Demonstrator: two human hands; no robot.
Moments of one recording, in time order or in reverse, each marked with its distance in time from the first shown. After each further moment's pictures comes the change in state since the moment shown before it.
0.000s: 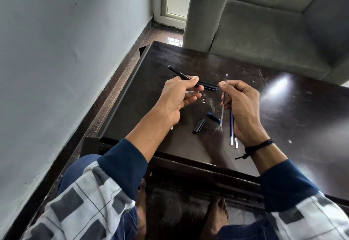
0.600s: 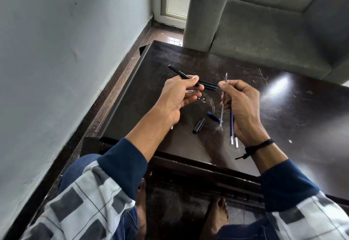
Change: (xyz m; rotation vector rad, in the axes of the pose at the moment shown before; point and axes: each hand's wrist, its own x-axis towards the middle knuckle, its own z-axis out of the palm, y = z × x) left_hand 0.000 0.001 0.000 0.007 0.004 -0.002; right_hand -0.001 -0.001 -0.001 -0.007 -0.021 -0.003
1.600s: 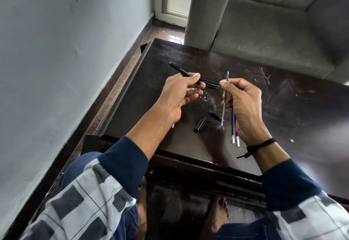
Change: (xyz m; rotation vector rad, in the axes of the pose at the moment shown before) left_hand -0.002 0.002 0.000 -0.008 0.003 0.009; right_hand 0.001 0.000 0.000 0.010 0.000 -0.004
